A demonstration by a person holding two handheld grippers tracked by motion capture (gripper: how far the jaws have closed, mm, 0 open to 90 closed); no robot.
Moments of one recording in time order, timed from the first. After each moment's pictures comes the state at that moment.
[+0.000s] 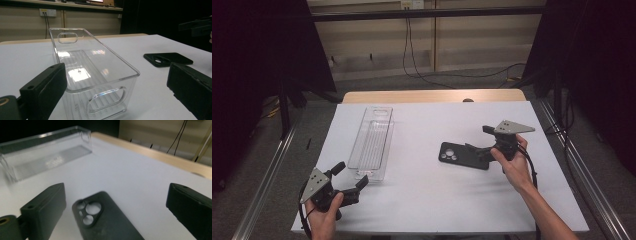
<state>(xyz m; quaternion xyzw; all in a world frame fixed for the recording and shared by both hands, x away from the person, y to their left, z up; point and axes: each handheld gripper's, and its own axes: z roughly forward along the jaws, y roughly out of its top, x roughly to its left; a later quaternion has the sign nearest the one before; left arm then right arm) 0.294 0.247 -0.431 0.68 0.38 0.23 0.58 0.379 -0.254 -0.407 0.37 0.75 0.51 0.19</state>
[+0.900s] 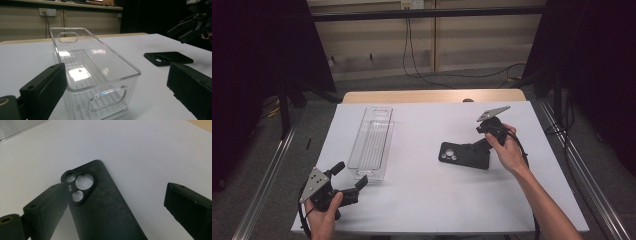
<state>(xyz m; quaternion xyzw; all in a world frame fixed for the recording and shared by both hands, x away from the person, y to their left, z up) 0.295 0.249 -0.431 0.68 0.38 0.23 0.58 0.427 -0.241 -0.401 0.37 0.85 0.36 0.10</state>
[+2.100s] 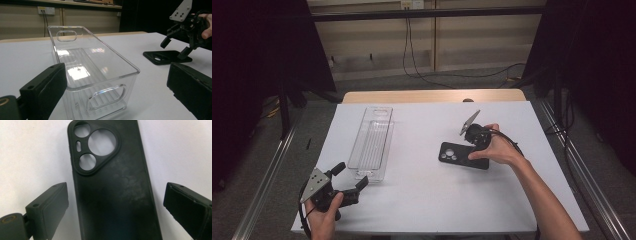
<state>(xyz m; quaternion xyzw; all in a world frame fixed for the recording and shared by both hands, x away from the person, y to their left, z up) 0.295 0.248 -0.432 0.68 0.38 0.23 0.58 0.445 -0.209 -0.426 0.25 0.95 0.20 0.02</state>
